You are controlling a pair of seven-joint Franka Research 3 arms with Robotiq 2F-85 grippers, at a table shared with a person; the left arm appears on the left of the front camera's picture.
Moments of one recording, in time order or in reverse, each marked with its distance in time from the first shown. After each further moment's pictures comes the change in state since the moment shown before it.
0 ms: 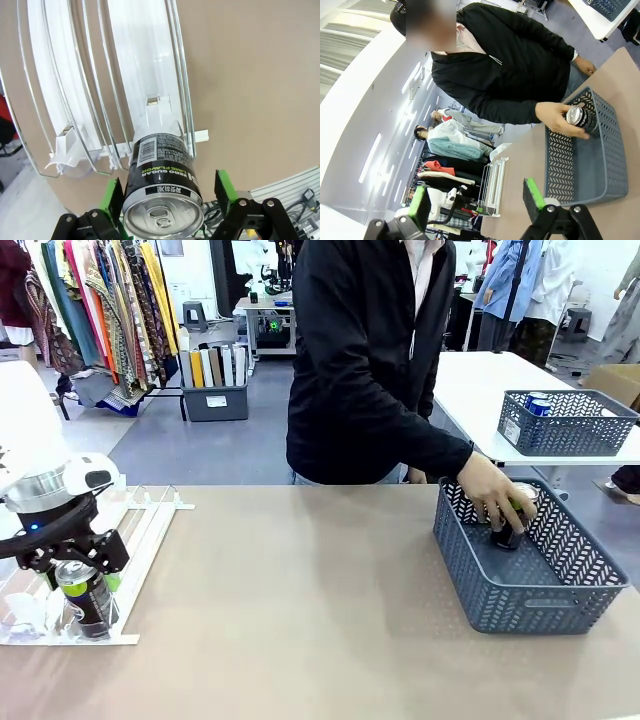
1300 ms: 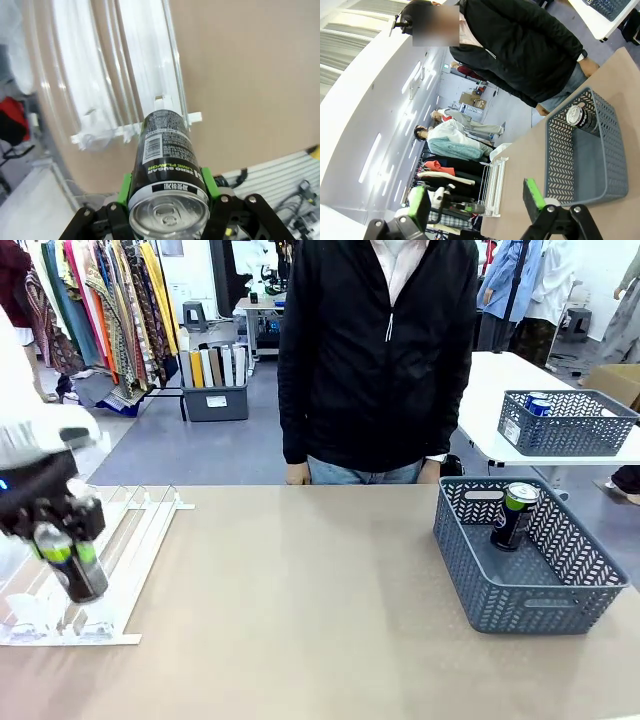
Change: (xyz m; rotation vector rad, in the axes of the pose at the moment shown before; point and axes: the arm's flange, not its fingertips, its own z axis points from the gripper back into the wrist) left arm -0.020 -0.005 0.087 0.019 -0.057 -0.024; right arm 0.000 0.000 0.000 0.000 0.000 0.000
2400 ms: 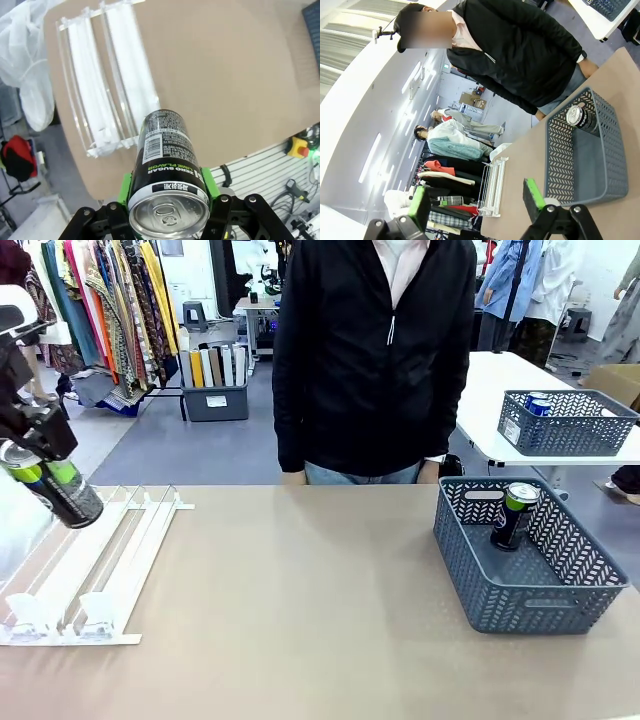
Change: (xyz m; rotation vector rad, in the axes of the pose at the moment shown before) left arm -0.024 -0.011 0.119 -0.068 -0.210 -0.094; right arm 0.000 0.000 0.000 0.000 0.000 0.000
